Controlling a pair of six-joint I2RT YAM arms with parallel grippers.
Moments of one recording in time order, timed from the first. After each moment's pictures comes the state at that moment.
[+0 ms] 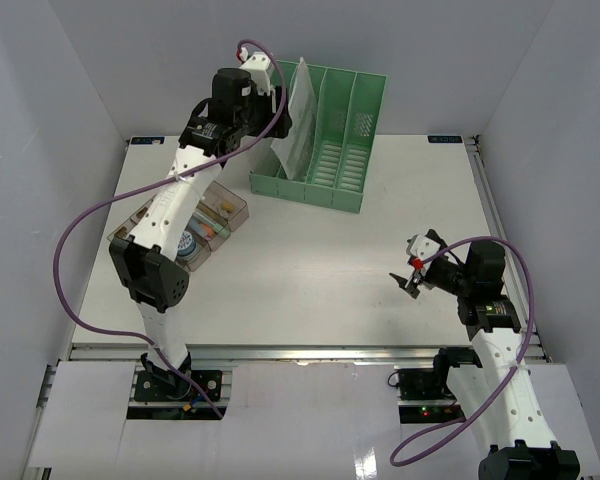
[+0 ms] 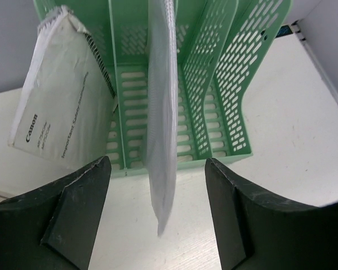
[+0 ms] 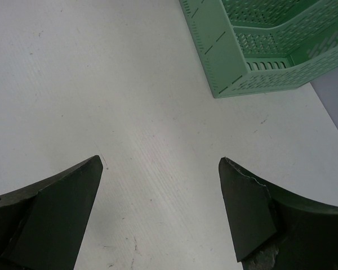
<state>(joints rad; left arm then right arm) -0.42 1.90 2.14 -0.60 0.04 -0.14 0.01 0.62 0.49 -0.31 -0.83 -0.80</state>
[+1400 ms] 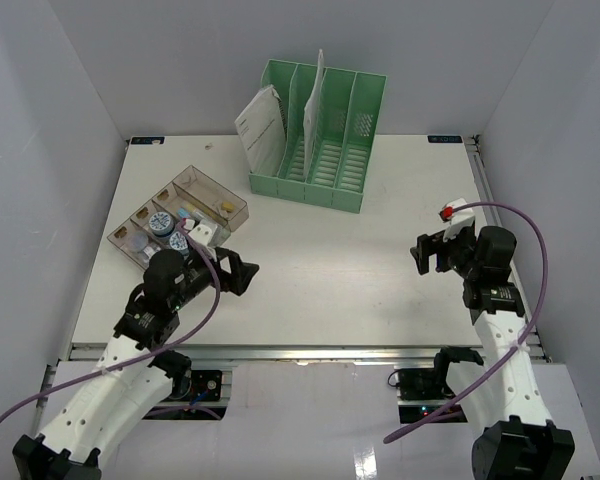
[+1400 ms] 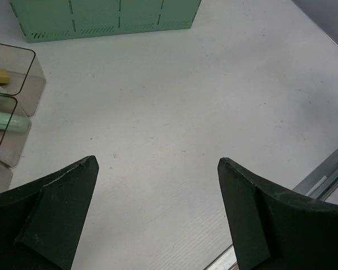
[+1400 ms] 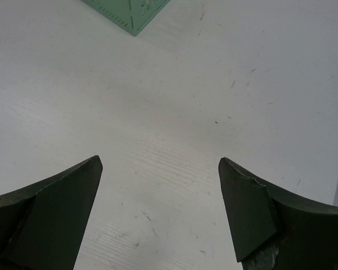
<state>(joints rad) -0.45 0.56 0.53 -0.20 0.22 -0.16 -0.08 0.73 0.56 -0.26 -0.43 -0.27</state>
